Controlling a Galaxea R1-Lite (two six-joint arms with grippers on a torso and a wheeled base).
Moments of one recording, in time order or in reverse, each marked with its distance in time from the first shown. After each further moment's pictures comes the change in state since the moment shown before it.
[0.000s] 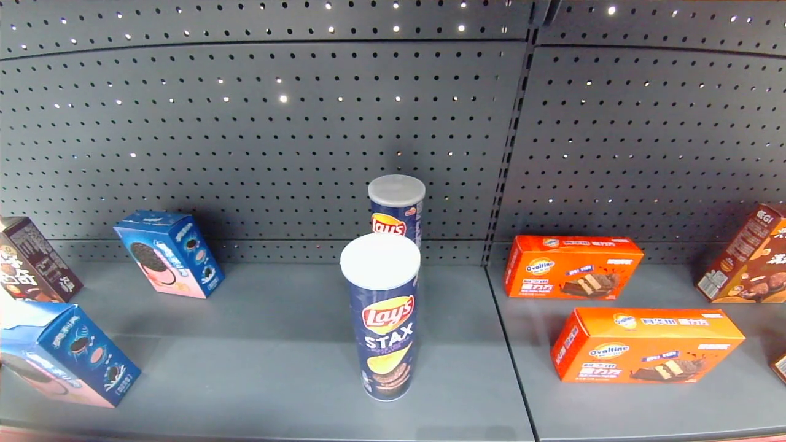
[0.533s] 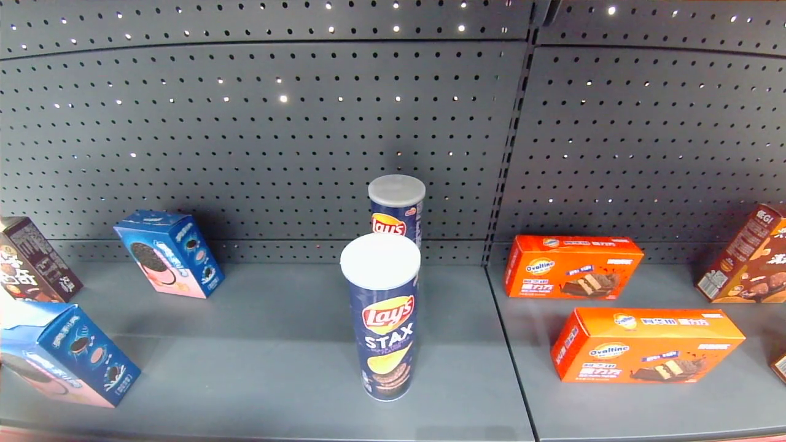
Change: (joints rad) left arm 0.000 0.000 0.011 -0.056 0.042 0.031; right arm 0.000 0.000 0.000 0.000 0.000 0.000
